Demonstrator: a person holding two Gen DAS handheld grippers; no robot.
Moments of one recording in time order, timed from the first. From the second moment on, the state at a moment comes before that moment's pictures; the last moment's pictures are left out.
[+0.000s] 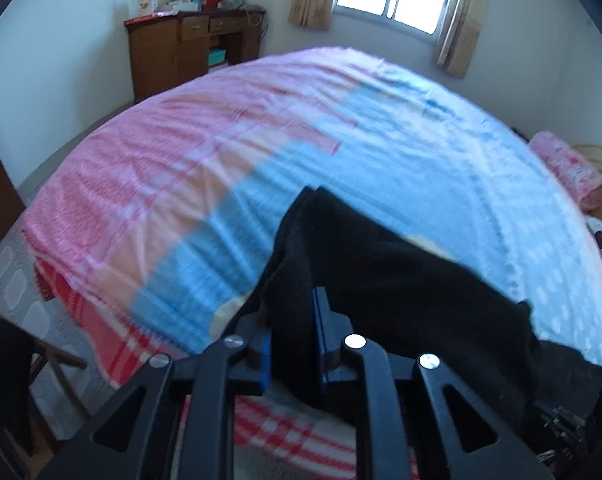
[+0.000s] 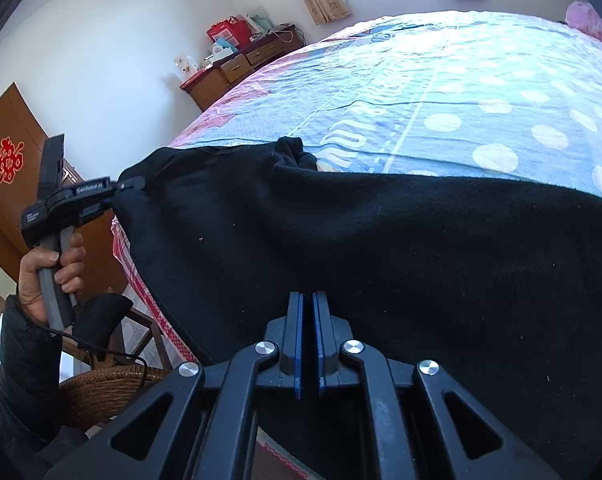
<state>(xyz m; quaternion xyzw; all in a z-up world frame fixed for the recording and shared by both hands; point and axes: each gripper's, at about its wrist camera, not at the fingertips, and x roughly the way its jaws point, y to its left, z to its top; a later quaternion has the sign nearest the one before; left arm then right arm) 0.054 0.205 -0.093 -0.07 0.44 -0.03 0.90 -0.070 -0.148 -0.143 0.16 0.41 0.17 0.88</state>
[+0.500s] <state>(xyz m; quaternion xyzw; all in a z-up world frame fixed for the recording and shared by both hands) 0.028 0.179 -0.023 0.01 0.30 0.06 0.95 -0.065 -0.157 -0.110 0.18 0.37 0.20 0.89</state>
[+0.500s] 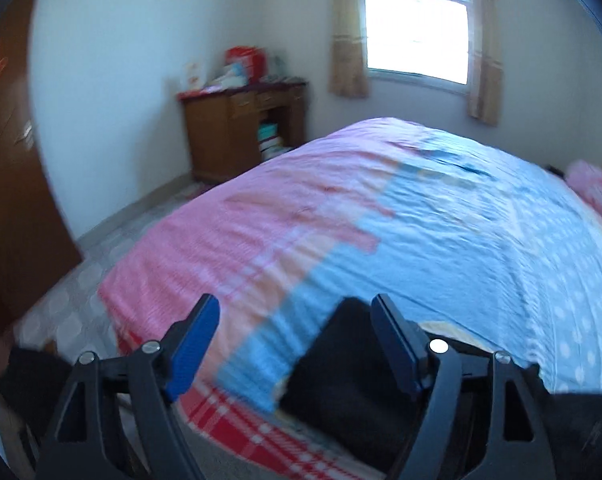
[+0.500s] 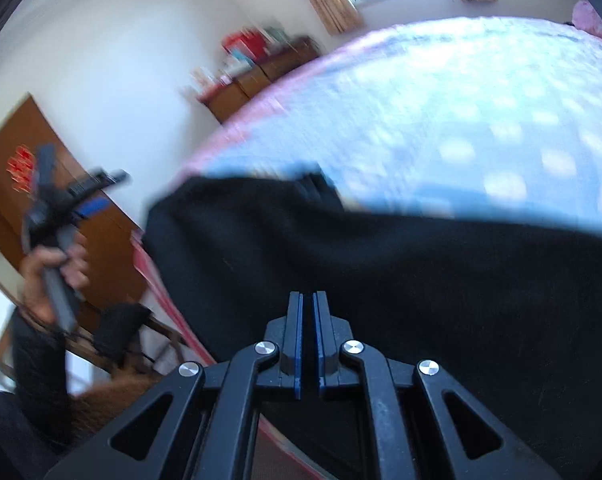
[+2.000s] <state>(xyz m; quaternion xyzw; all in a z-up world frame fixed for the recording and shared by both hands) -0.016 -0.096 -0.116 0.12 0.41 -0.18 0.88 -0.295 -0.465 -0.065 0.31 0.25 -0.26 0.88</state>
